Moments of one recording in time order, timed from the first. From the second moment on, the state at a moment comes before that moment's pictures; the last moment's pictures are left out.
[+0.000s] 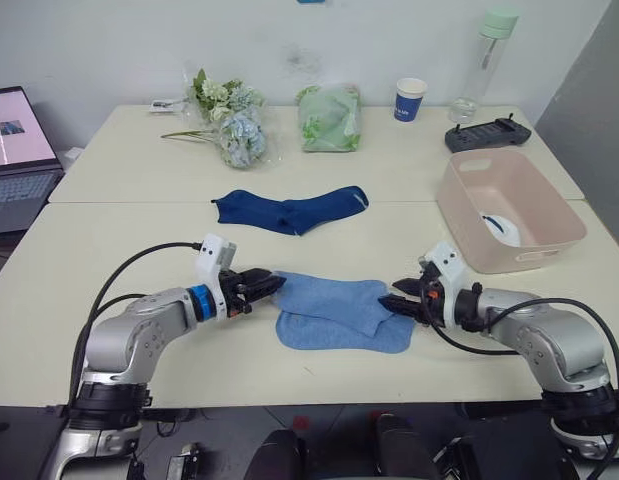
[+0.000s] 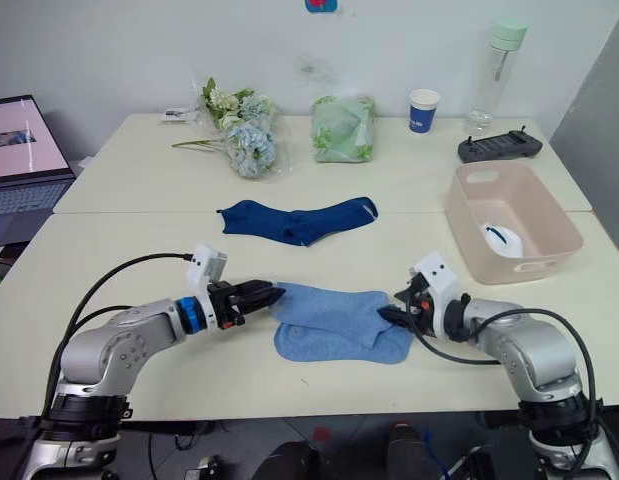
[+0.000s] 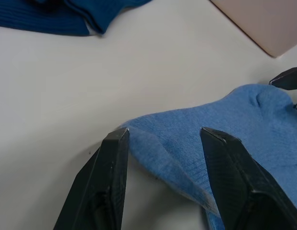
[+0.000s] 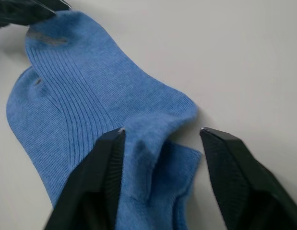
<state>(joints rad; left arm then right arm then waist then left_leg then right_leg) -0.30 0.56 0.07 -0.05 -0.60 0.80 -0.72 -0.33 -0.53 0.06 -0.36 0.49 1.03 0.63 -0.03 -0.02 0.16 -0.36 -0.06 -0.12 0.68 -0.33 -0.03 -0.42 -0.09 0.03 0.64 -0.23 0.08</state>
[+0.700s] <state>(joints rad) -0.34 0.43 0.08 -0.07 -0.57 0.74 -0.64 -0.53 -0.57 0.10 -0.04 0.36 0.84 0.66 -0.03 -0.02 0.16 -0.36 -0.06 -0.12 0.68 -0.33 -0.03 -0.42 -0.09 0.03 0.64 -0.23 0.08</state>
